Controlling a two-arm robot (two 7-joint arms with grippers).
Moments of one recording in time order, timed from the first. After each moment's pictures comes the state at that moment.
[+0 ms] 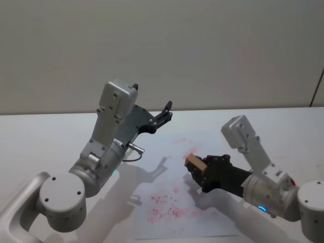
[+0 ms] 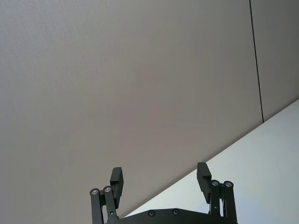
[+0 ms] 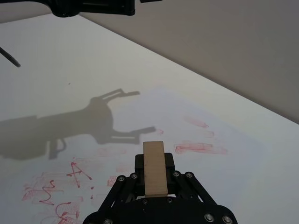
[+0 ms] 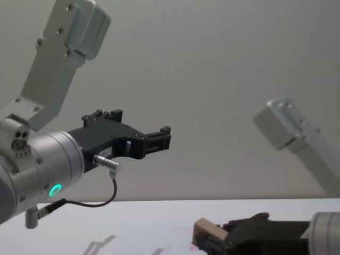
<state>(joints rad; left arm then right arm) -0.24 0.38 0.45 -1.63 -0.20 0.01 -0.01 0.17 0.22 -0.36 -1.53 0.03 0.29 0.52</state>
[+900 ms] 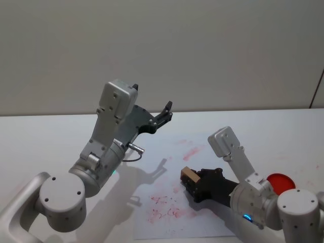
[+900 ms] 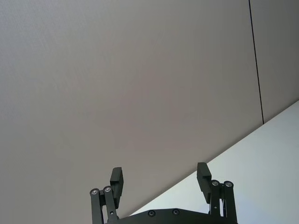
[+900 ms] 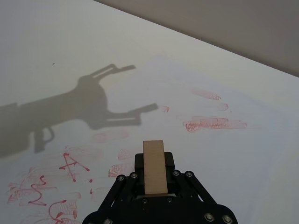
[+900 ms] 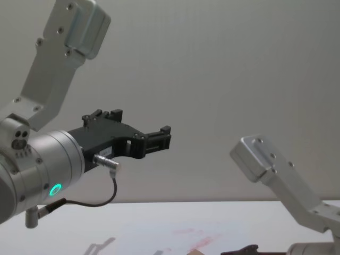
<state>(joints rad) -0.24 0.38 0.45 -1.63 -0.20 0.01 -0.01 0.19 0.16 -0.40 -1.44 0.03 0.37 0.43</state>
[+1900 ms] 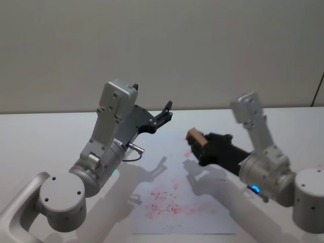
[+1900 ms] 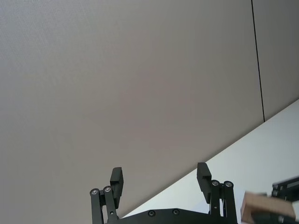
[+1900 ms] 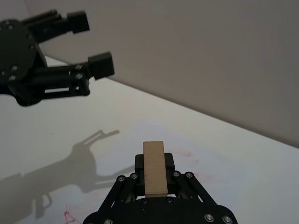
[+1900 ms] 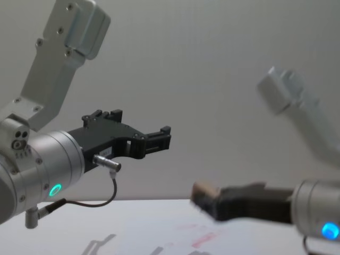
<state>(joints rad) -0.24 0.38 0.45 -1.63 -0.20 0.01 -0.01 0.21 0.17 -0.36 -1.54 0.15 0.32 0.36</state>
